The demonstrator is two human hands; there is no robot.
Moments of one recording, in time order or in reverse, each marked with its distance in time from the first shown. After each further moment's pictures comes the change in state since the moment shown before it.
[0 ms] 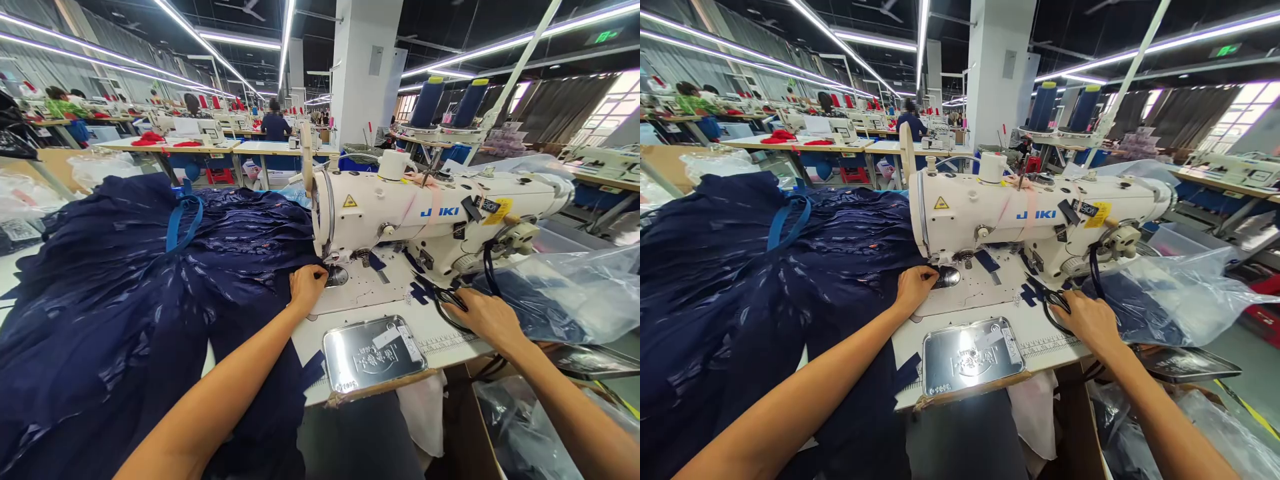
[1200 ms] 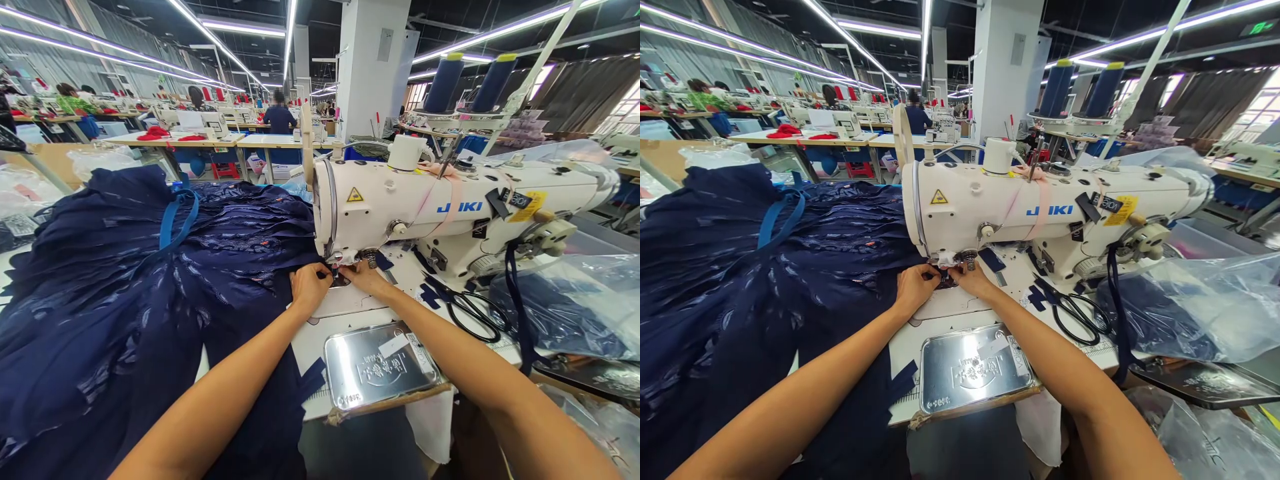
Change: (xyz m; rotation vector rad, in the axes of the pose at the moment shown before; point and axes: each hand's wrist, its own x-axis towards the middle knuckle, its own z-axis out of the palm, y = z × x) left_hand 0.004 0.001 0.005 0.027 0.011 -0.029; right_hand 0.102 -0.183 -0.017 1.236 -0.220 -0.184
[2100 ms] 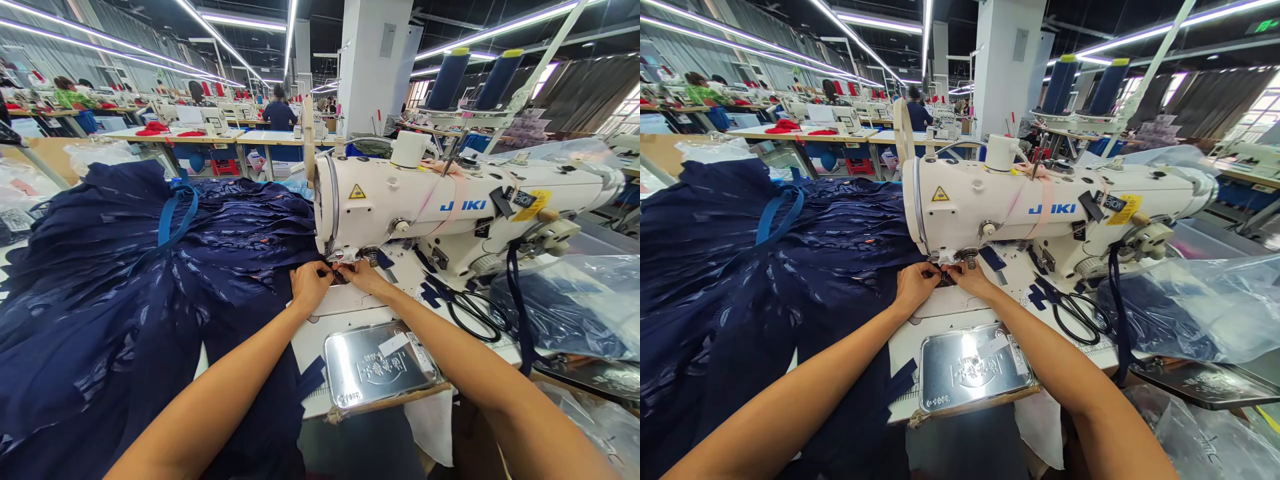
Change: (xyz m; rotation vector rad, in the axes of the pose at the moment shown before) left_hand 0.000 -0.001 0.002 -0.016 0.020 0.008; right_hand 0.003 0.004 0.004 0.054 -0.049 -0.080
